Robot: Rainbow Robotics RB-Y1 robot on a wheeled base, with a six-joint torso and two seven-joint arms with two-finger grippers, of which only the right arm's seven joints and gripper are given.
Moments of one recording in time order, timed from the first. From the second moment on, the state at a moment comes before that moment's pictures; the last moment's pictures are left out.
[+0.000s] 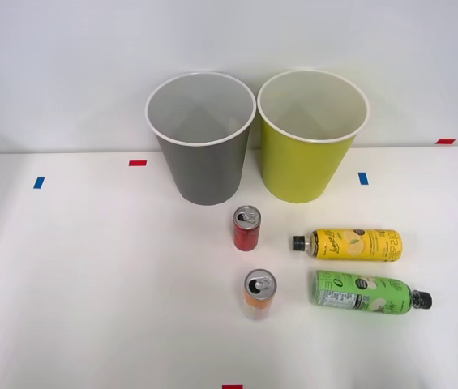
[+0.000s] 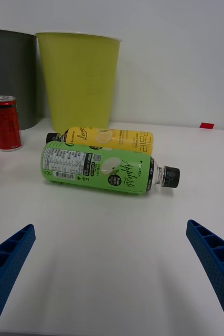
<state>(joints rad) 0.91 -0.42 0.44 -1.55 -0.32 -1.10 1.78</state>
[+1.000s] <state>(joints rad) 0.91 -0.42 0.44 -1.55 -0.32 -1.10 1.78</state>
